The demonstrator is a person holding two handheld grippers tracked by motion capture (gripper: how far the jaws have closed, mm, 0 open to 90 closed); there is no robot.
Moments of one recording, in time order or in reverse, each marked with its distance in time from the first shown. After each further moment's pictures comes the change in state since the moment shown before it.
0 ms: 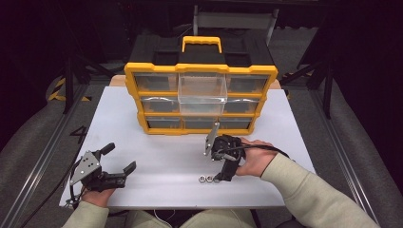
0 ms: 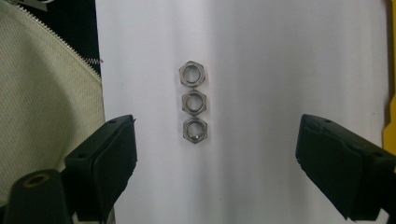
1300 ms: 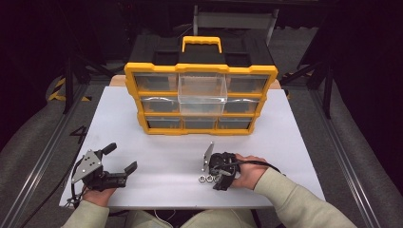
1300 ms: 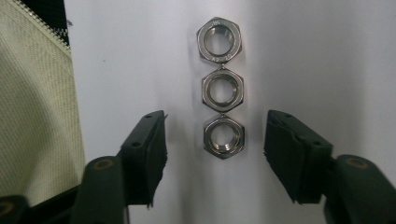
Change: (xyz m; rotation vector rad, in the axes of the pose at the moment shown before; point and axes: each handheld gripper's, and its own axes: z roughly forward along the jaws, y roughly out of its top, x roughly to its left) left arm 0.001 0.000 0.003 0.013 -0.019 -0.005; right arm 0.009 -0.015 0.065 0.060 0.035 0.004
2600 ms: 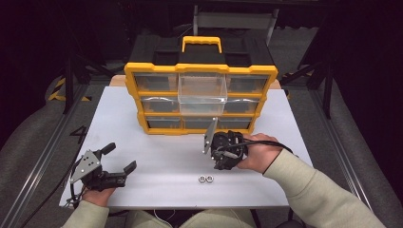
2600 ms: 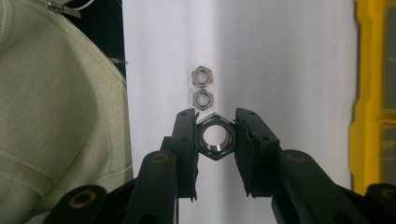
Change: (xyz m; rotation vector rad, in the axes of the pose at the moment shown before) left arm 0.001 0.000 -0.001 -0.009 0.012 -0.017; right arm 0.010 0.027 -0.111 -0.020 -0.062 -0.045
